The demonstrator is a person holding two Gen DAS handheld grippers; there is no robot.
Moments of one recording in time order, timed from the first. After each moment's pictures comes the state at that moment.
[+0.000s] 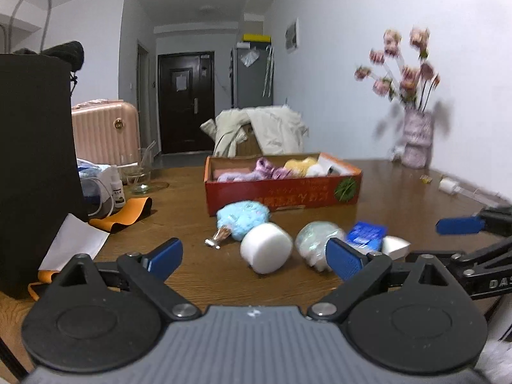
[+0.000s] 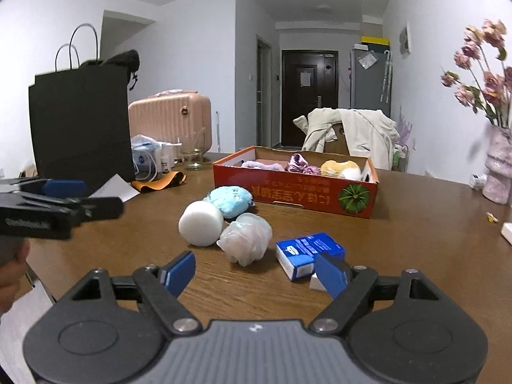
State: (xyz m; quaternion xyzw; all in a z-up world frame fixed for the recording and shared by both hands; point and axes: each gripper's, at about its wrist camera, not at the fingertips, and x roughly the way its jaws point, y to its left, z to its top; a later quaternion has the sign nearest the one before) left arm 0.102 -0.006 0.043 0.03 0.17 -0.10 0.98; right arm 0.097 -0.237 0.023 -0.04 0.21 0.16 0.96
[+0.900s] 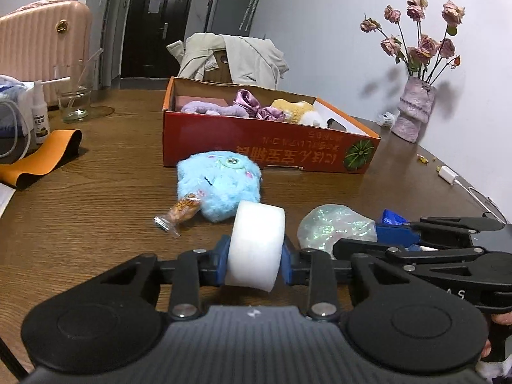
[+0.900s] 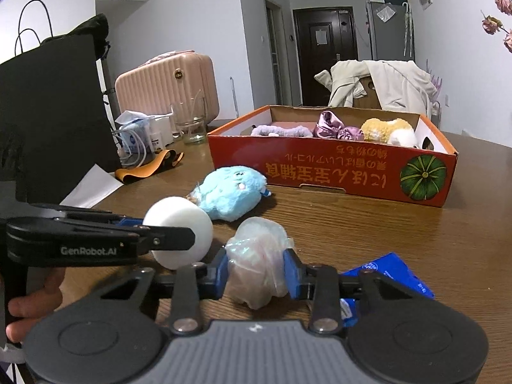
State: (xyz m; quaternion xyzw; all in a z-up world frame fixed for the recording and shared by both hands) left arm 0.260 0.005 -0.011 -0.05 0.30 -0.19 0.93; right arm 0.242 -0.203 -0.016 0.01 0.28 0.21 0.94
